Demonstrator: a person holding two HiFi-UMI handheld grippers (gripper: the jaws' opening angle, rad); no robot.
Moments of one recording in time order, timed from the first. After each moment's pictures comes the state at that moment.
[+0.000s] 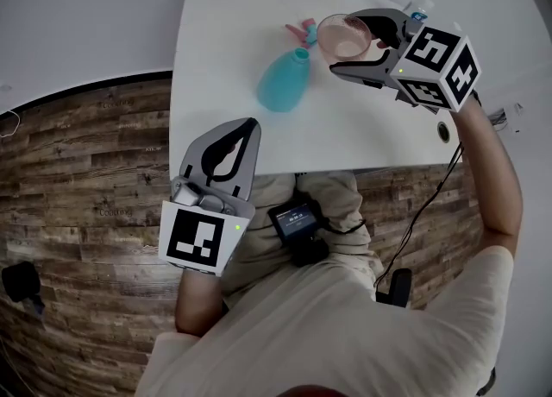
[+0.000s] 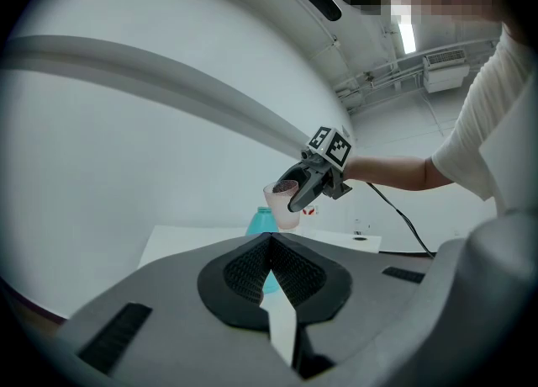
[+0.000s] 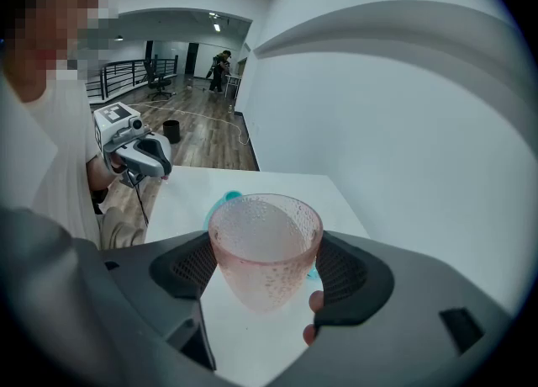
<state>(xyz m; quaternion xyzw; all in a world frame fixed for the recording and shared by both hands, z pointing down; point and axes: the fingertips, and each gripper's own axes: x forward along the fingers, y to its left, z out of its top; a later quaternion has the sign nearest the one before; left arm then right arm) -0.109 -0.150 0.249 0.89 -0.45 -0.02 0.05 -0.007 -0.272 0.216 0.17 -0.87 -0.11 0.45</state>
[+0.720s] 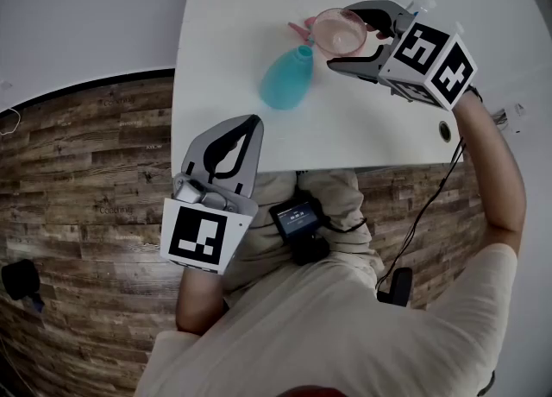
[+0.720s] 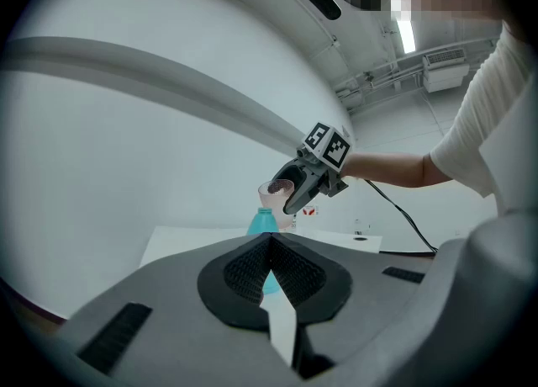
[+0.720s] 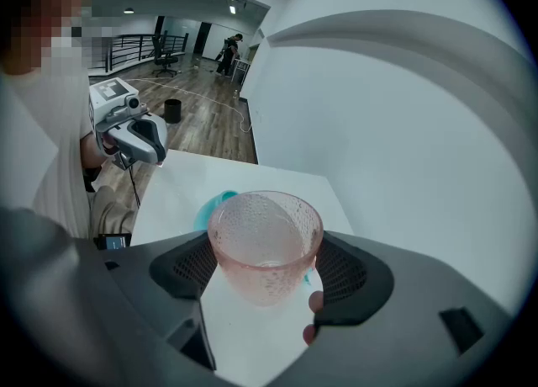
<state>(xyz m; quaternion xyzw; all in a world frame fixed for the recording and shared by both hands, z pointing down) -0.109 -0.151 0.248 0.89 -0.45 -0.02 0.04 -0.017 -0.277 0.219 0.17 -0.84 -0.16 0.49</state>
